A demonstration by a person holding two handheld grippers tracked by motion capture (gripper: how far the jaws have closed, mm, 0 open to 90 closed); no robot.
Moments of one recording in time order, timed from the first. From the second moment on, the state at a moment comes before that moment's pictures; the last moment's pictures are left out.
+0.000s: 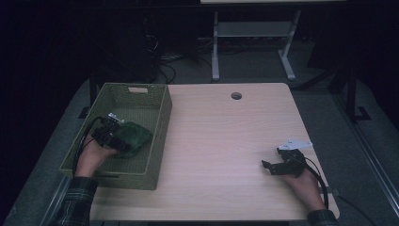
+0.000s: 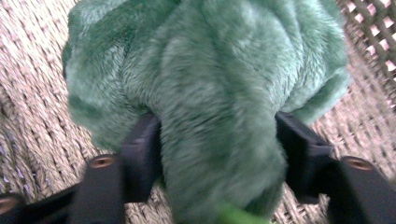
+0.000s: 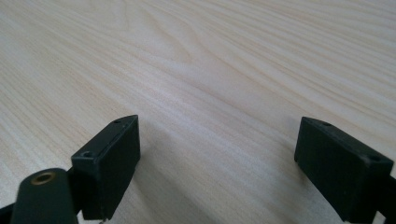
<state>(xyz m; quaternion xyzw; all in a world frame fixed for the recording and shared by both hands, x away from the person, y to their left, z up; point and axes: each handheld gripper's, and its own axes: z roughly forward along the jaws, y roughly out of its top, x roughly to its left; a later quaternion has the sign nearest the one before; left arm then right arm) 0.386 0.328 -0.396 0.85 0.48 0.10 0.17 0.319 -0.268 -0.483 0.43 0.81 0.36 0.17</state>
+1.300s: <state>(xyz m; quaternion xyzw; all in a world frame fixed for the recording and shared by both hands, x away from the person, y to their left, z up) 0.351 0.224 -0.311 0.85 0.37 0.13 0.35 0.319 -0.268 -0.483 0.43 0.81 0.36 0.17</state>
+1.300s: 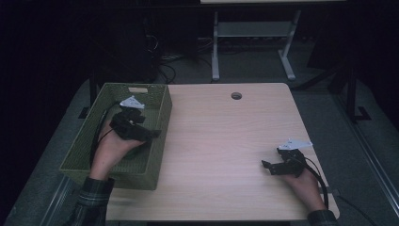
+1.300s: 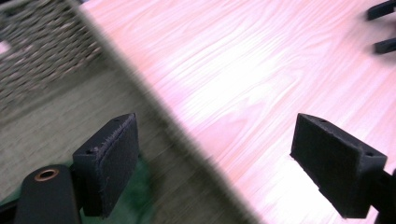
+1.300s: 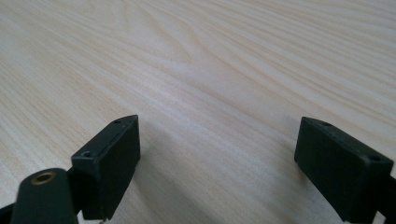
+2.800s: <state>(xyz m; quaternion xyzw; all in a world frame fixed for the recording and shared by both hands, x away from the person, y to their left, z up) 0.328 0.091 -0.459 0.89 0.25 0.09 0.38 0.319 -0.268 -0.483 0.43 0.81 0.36 0.17</state>
